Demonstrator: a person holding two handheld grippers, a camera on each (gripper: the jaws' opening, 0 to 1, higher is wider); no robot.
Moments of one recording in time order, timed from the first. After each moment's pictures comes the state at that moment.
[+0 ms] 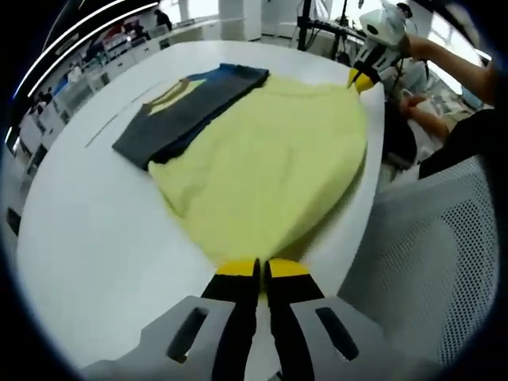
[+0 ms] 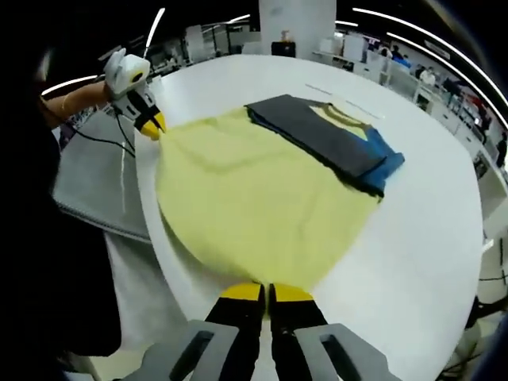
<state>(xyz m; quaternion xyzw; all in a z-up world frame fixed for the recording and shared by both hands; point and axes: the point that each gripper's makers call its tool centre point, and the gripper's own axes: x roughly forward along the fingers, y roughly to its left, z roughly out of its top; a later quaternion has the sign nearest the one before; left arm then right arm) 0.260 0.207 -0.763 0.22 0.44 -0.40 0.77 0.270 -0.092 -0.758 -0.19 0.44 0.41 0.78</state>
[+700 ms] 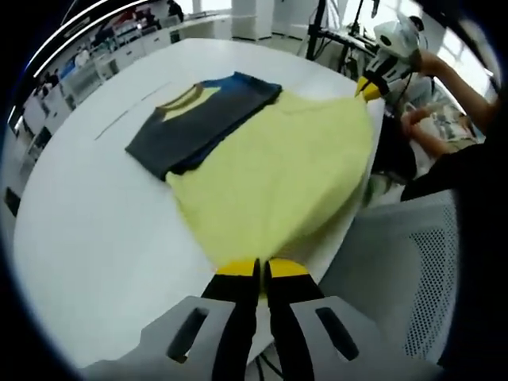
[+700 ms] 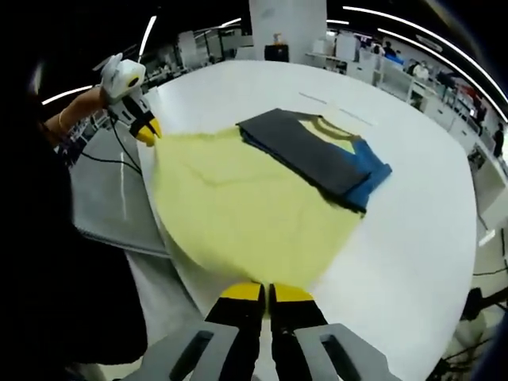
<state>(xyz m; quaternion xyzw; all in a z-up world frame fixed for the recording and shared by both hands) 0.255 0.212 -0.723 0.19 0.47 -0.38 0.77 0.266 -0.088 -0.721 -0.17 0.44 0.40 0.78</state>
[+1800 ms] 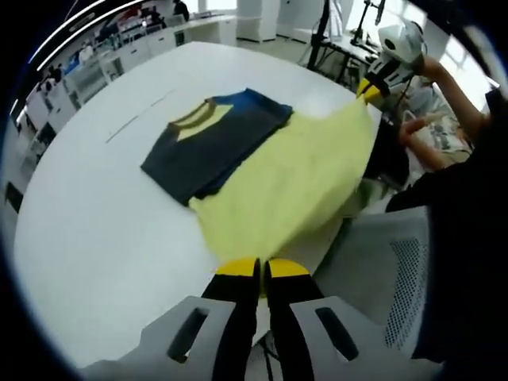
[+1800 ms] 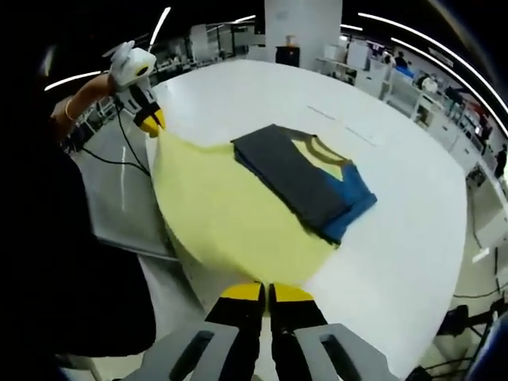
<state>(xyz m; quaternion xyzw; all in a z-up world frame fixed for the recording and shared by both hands) 0.261 0.218 -0.682 0.18 0.46 -0.38 0.78 0.279 -0.086 -0.680 -0.21 0.42 0.40 0.78</state>
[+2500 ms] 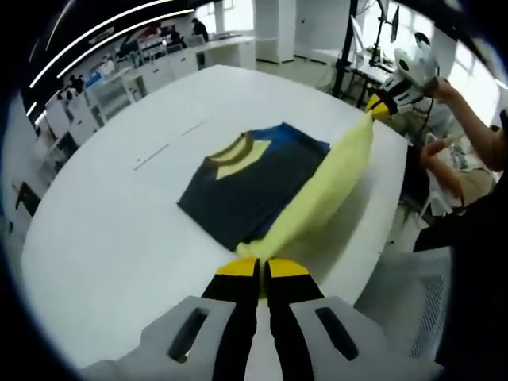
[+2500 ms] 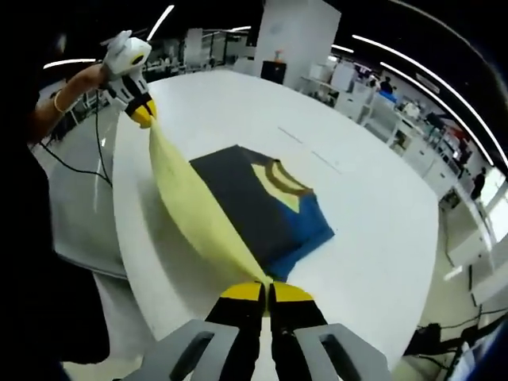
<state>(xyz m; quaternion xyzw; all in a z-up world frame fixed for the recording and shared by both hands) 0.341 0.221 -0.654 0.18 0.40 -0.34 0.83 0.357 -0.084 -0.662 -0.26 0.36 0.36 0.82</state>
